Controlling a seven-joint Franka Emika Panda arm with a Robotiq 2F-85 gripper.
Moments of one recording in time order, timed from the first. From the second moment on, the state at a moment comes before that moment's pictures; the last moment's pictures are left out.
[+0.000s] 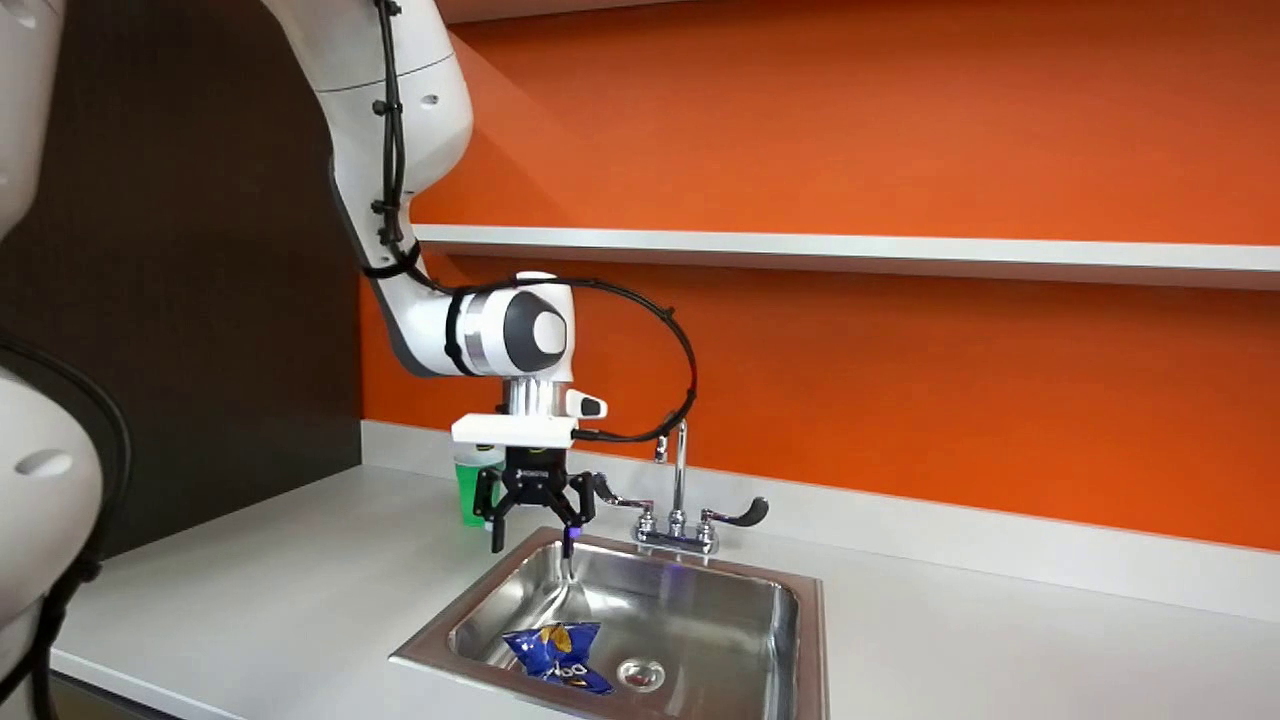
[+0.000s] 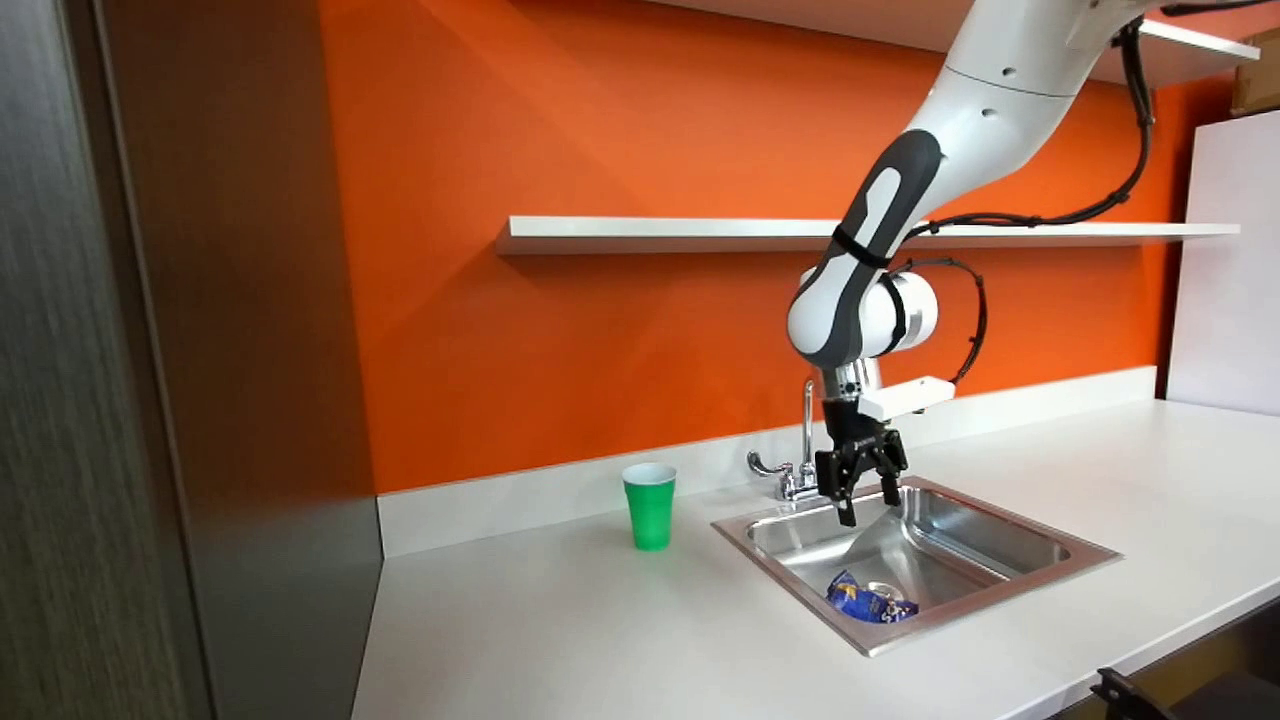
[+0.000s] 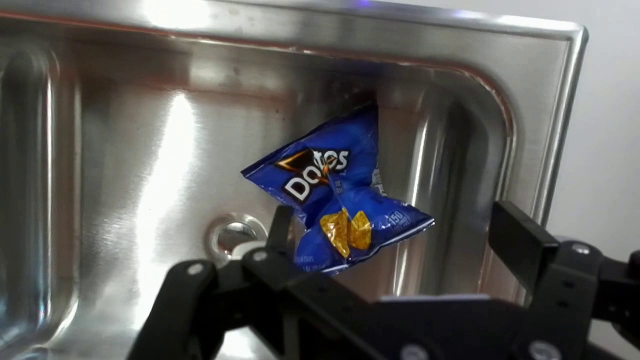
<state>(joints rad) -0.06 0.21 -0.05 -2.33 -0.14 2.38 -0.17</state>
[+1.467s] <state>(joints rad) -0.07 0.39 -0.11 -2.32 -0.28 2.45 -0.20</state>
